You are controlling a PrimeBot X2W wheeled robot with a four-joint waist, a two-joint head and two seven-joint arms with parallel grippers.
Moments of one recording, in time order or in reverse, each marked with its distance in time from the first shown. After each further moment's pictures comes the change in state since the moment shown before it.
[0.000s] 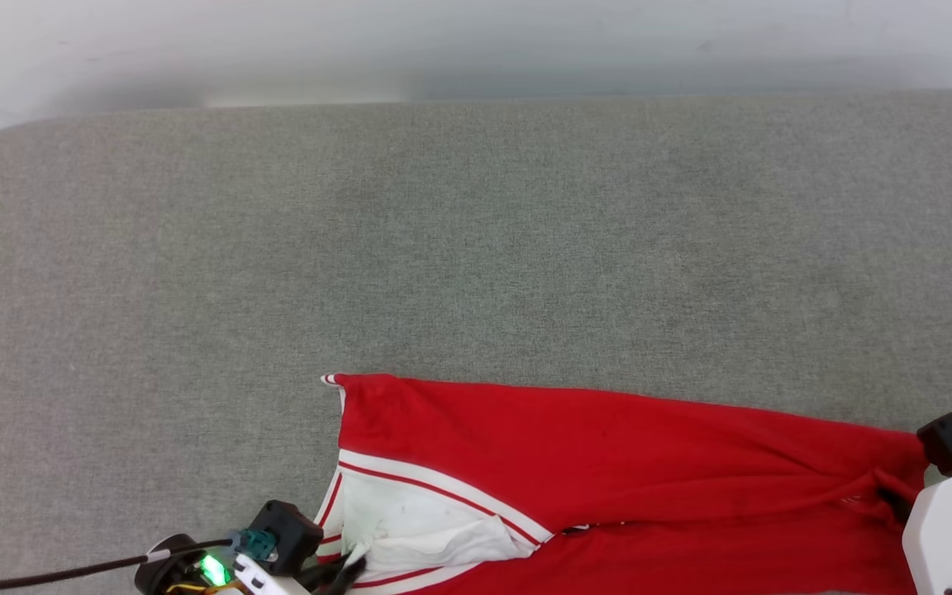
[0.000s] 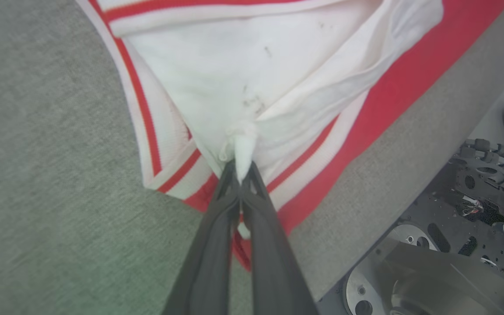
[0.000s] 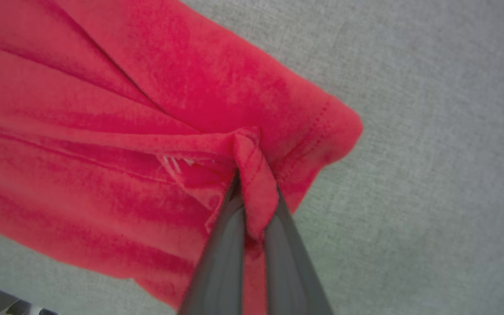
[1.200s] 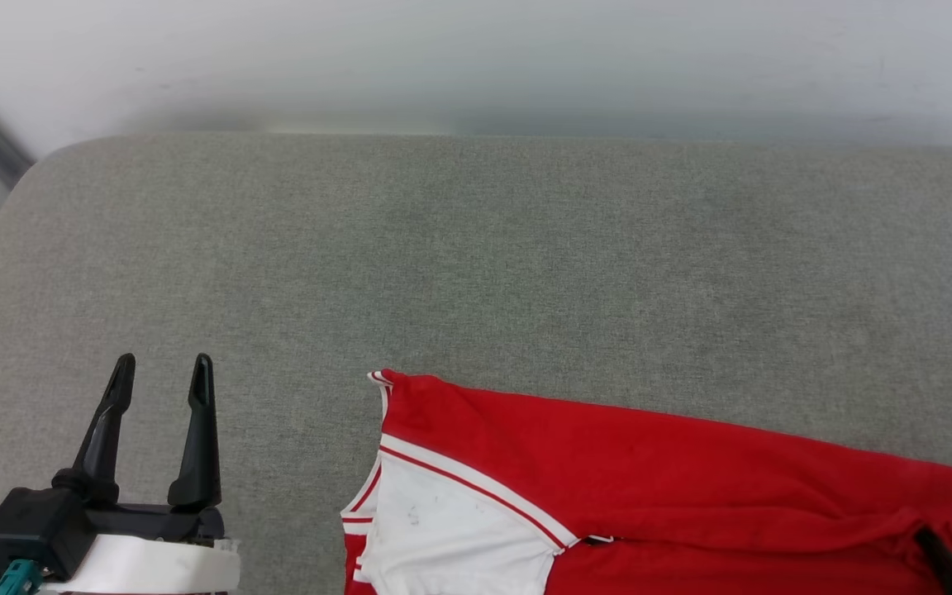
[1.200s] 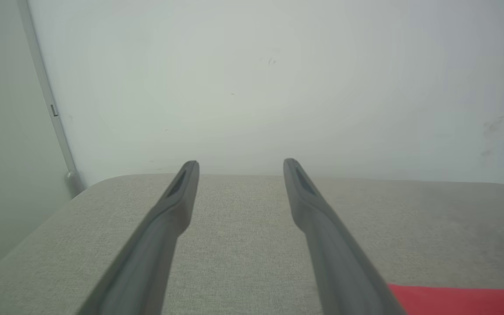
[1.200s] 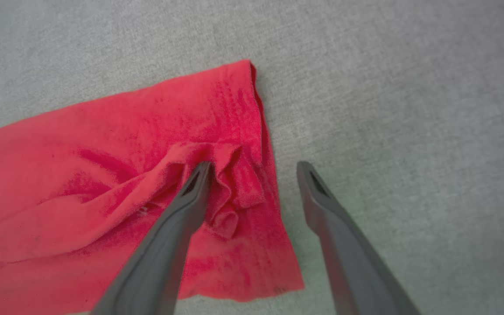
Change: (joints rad) left arm 0.374 -0.498 0.978 -0.228 0.440 -0.021 -0.400; right arm 0.169 0.540 -0.739 -0.117 -0.095 0.000 0.142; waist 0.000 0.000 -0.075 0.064
